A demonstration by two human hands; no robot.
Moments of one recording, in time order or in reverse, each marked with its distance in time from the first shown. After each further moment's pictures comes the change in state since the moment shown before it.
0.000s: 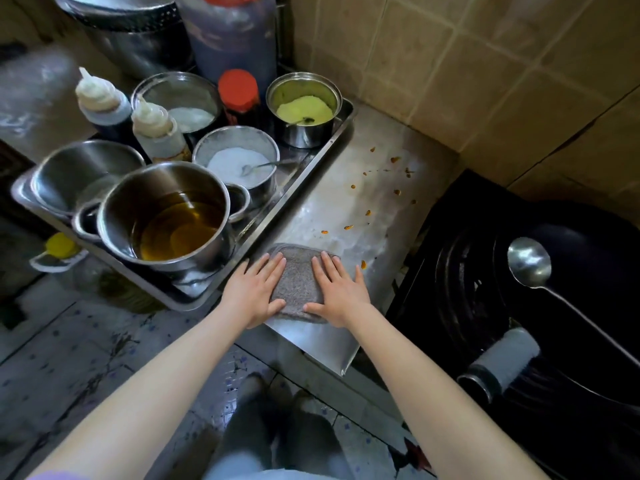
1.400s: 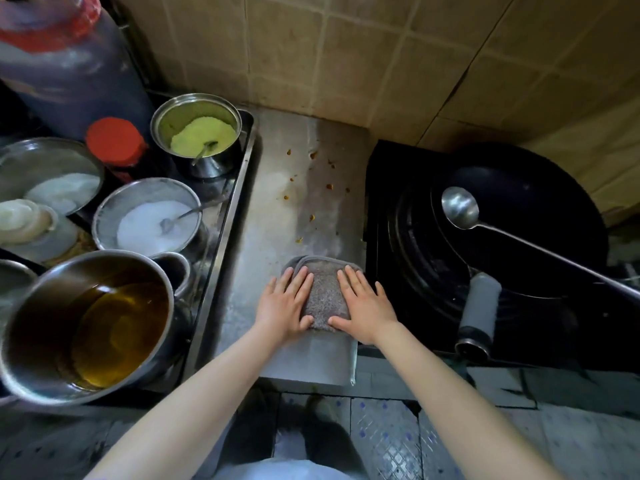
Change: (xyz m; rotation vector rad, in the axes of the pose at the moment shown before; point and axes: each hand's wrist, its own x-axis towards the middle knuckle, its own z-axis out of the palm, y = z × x) left_hand 0.064 0.051 -0.038 0.083 -0.018 0.409; right_hand -0.044 0.039 0.017 0.274 0.047 0.437
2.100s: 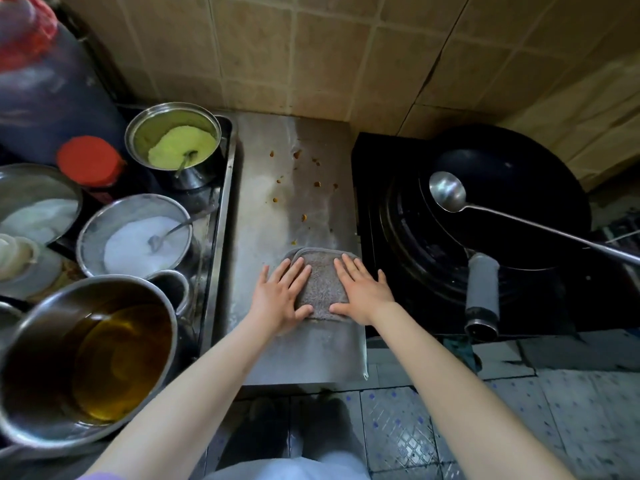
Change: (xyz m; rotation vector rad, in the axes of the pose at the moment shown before) left_hand 0.015 -0.028 -0.005 0.041 0.069 0.078; right_hand 0.013 -0.013 -0.015 0.063 -0.065 0.128
